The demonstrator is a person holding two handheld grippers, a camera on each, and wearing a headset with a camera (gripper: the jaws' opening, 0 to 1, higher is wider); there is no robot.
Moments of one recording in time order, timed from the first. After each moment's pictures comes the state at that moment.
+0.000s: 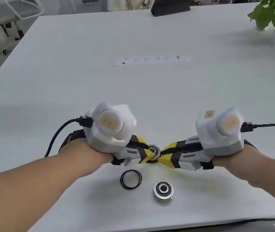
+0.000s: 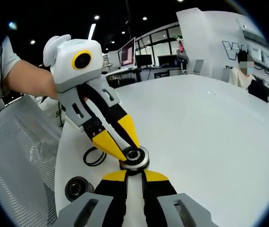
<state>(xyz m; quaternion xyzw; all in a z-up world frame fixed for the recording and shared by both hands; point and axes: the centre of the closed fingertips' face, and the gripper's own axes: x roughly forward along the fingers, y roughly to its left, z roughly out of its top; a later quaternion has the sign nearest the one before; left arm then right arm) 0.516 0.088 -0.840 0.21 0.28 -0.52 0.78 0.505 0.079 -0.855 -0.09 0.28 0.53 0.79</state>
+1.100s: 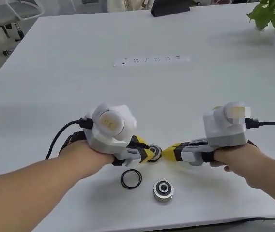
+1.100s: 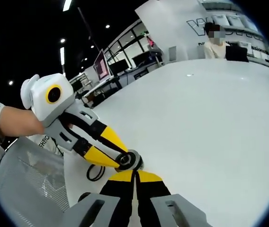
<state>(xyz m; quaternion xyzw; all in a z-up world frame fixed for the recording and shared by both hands) 0.516 0.088 -0.839 0.20 0.28 -0.51 0.78 0.507 0.073 -0.846 0.06 0.34 0.47 0.81</state>
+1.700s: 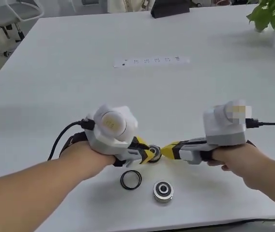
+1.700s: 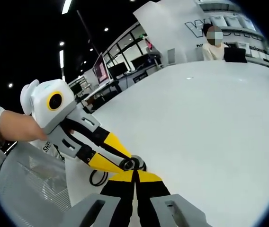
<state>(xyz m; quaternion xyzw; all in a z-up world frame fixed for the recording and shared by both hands) 0.516 0.087 -0.840 0.21 0.29 -0.51 0.79 0.510 0.076 -0.839 0.07 0.34 0.47 0.81</state>
